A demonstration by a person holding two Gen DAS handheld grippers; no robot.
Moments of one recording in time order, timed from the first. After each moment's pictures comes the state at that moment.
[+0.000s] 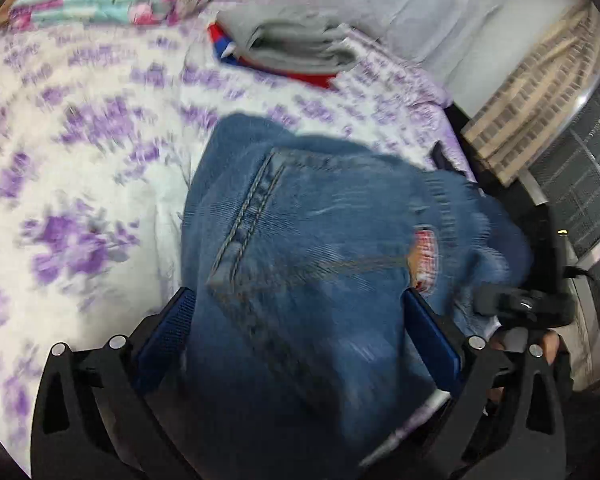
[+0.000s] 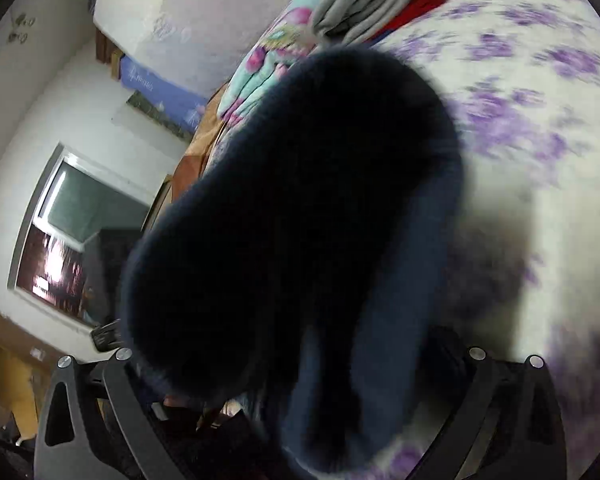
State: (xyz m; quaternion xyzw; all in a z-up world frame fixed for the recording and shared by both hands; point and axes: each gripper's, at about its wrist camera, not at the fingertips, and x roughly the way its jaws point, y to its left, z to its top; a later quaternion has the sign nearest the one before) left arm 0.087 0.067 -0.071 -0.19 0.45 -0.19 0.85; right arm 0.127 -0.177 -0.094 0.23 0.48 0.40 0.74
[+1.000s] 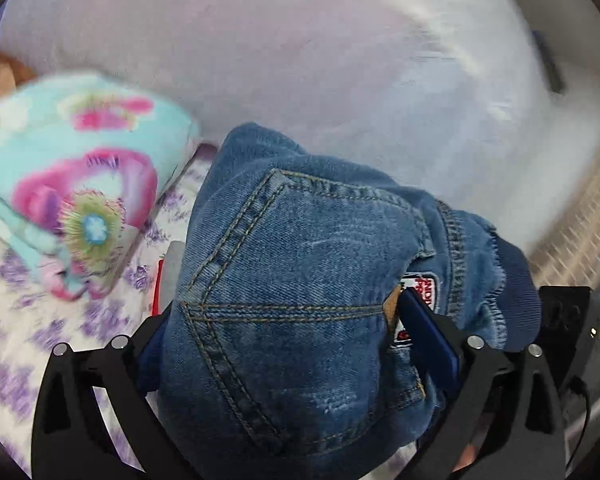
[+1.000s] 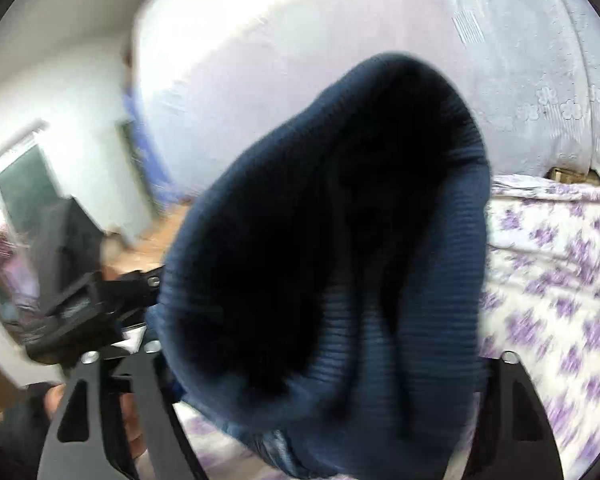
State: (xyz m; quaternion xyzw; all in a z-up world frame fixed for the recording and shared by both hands) left arm 0.437 0.080 0.093 -0.28 0.31 -0.12 0.90; right arm 0.456 -0.124 0.137 0.05 0.29 0.32 0.90
